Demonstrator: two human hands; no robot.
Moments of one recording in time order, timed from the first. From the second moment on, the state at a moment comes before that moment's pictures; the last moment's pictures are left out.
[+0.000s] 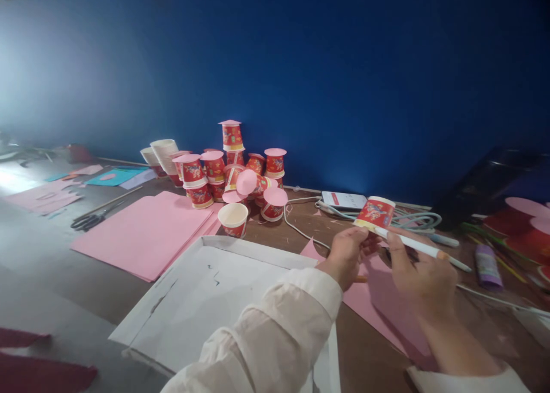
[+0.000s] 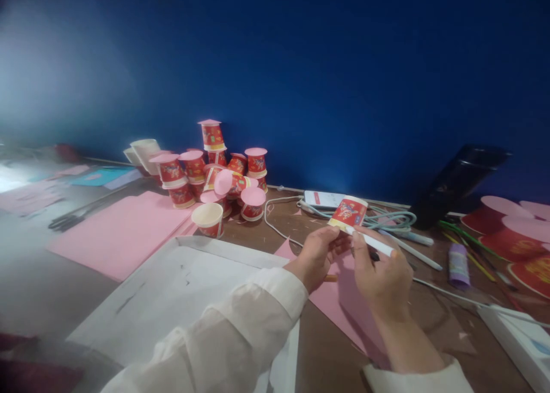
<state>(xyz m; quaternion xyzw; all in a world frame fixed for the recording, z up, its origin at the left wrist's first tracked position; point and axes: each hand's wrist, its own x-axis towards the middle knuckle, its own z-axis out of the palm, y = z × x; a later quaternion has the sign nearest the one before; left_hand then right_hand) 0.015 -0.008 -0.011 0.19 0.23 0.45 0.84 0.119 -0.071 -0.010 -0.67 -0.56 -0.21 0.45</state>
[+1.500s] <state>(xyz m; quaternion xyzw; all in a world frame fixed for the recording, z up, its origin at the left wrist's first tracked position) 0.019 -0.005 -0.016 0.20 0.24 0.46 0.83 0.120 -0.069 -0.009 -0.69 -0.51 -0.22 0.46</state>
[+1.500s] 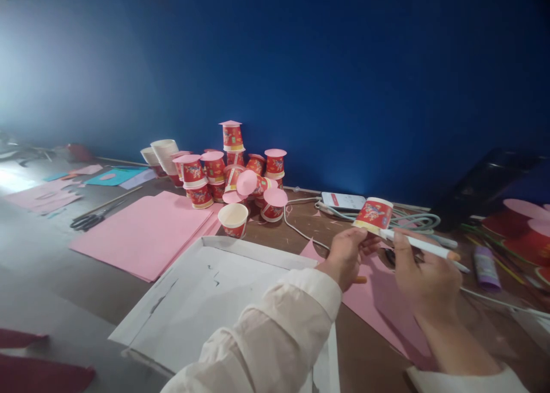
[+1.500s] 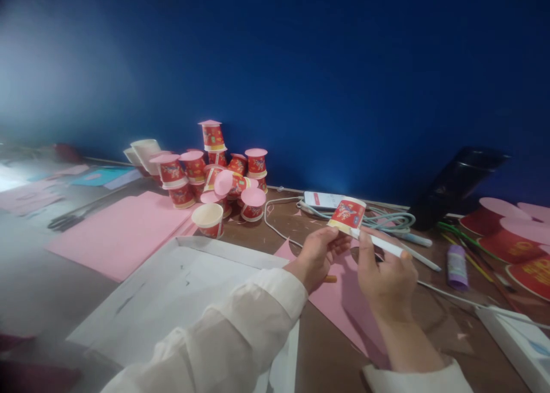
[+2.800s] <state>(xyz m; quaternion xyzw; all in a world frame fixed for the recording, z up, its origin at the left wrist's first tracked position) 0.017 -0.009 -0.011 0.22 0.22 0.46 0.83 0.120 -0.072 -0.009 -0.69 -0.53 -0.19 0.44</state>
